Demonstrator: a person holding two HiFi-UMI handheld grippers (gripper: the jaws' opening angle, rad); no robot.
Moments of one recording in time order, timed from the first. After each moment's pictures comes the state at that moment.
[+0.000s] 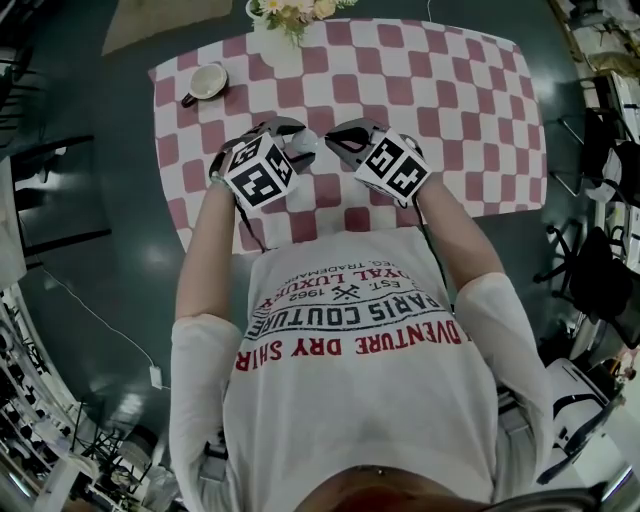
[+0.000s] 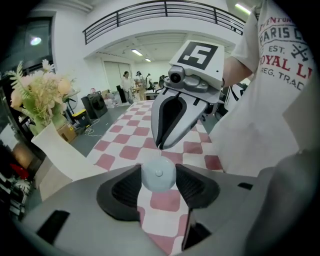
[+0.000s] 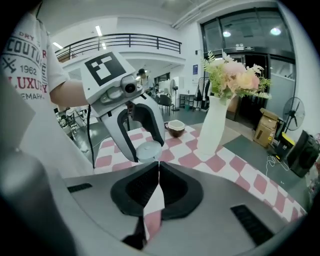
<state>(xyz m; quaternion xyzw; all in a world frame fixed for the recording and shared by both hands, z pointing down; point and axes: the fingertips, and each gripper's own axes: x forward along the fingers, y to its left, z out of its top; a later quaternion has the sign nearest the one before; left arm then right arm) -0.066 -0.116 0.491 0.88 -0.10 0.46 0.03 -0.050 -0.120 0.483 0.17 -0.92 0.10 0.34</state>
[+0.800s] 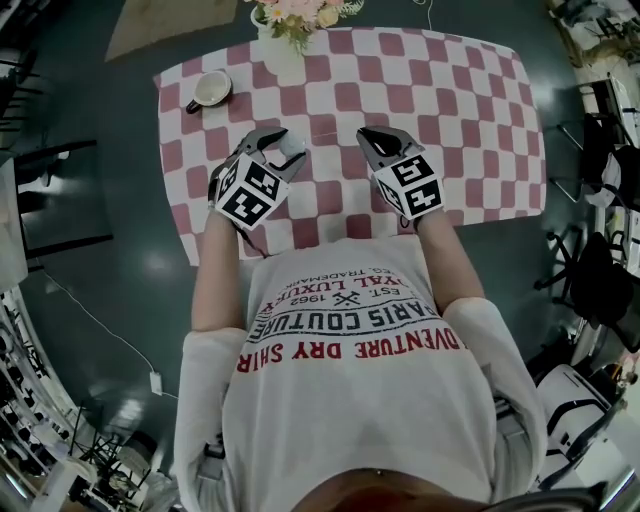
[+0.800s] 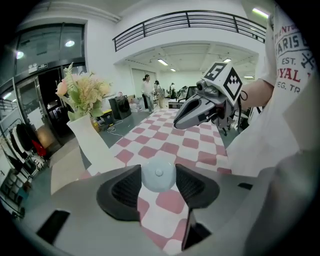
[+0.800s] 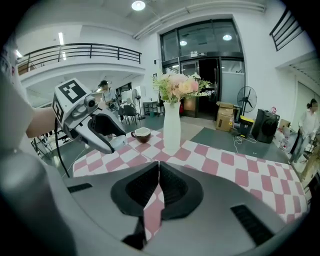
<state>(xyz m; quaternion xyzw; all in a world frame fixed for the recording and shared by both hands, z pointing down) -0.098 -0.131 0.475 0.88 -0.24 0.41 0.06 0.014 -0.147 0.473 0.39 -0.86 0.16 0.28</state>
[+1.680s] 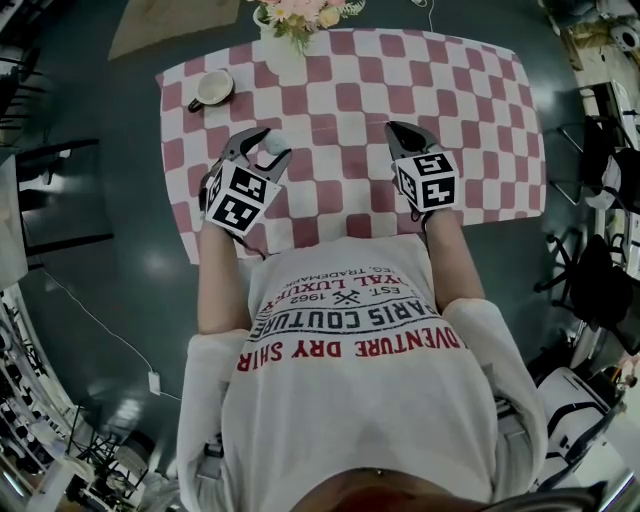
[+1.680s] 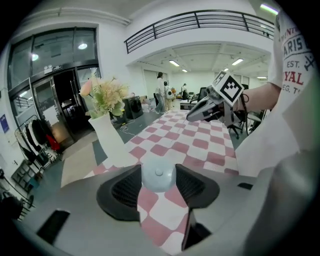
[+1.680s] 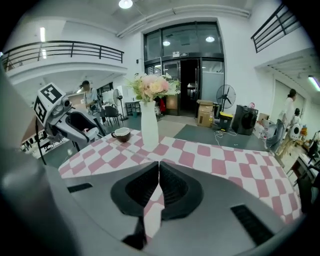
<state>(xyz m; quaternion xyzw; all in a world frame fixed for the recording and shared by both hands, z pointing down) -0.128 -0.134 0.461 0.86 -0.31 0.39 0.07 0.073 -0.162 0.477 0.48 -0.82 0.19 0.27</state>
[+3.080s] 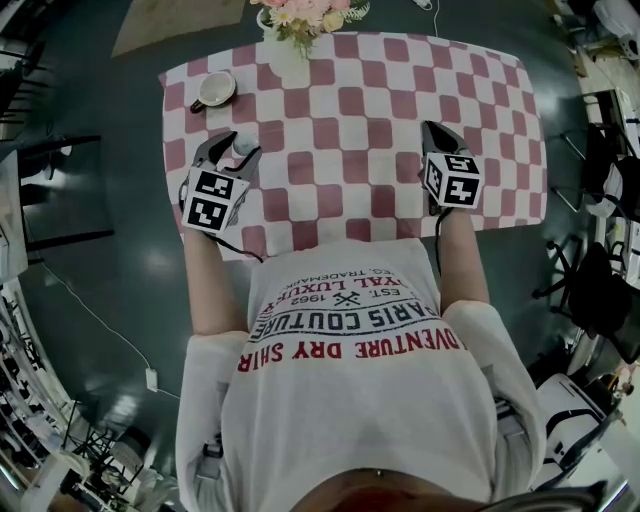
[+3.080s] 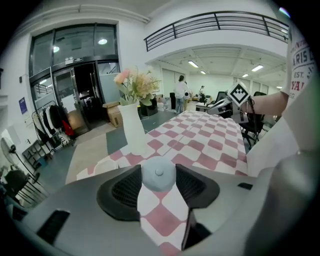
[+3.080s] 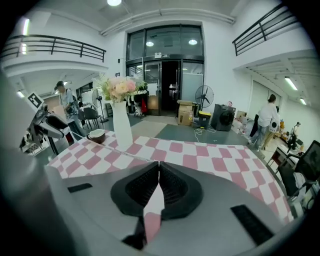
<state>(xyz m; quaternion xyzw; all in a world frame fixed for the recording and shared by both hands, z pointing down) -0.190 -0.151 0.470 0.83 -0.39 0.37 0.12 0.157 -0.185 0.484 0.57 -0.75 0.19 0.27</state>
